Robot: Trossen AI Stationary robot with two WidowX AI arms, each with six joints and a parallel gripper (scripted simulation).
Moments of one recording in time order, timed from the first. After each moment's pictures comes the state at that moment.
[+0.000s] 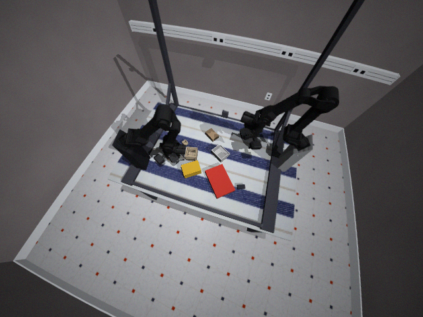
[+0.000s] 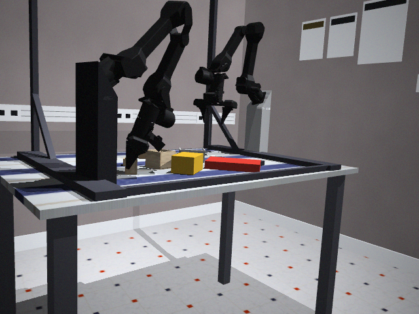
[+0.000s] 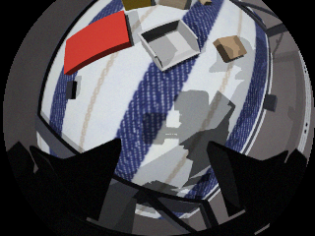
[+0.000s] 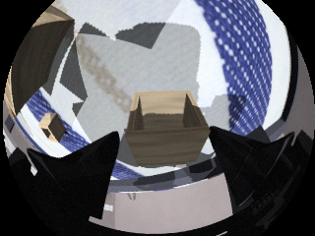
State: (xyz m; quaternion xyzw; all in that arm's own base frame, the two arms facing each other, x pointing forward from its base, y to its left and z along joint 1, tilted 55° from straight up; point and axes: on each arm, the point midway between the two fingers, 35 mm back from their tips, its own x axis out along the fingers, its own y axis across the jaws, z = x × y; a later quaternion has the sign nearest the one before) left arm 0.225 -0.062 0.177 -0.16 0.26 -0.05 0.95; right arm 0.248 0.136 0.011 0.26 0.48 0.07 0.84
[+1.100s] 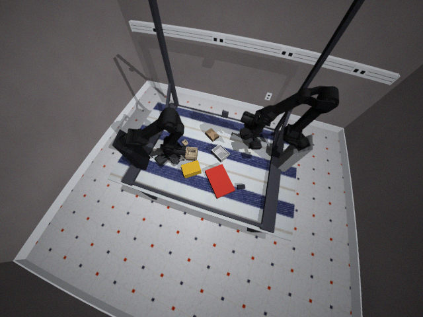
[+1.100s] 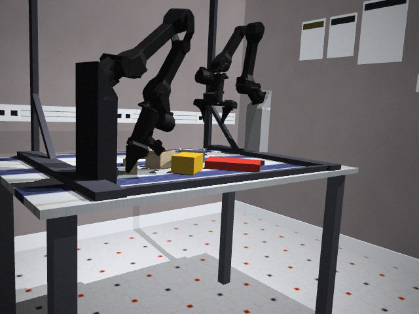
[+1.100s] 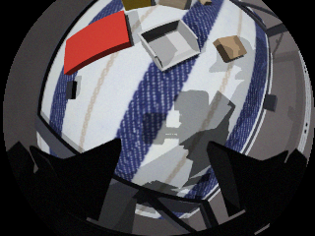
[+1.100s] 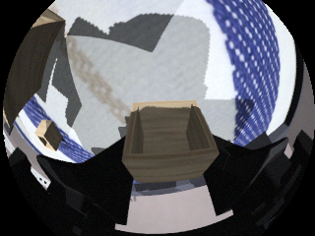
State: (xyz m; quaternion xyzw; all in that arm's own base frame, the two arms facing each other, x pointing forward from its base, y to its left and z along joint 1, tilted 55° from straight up) left arm 0.225 -0.062 0.177 -0.16 0.26 -0.05 0.95; right arm 0.260 0.139 0.003 0.26 0.48 0.07 0.84
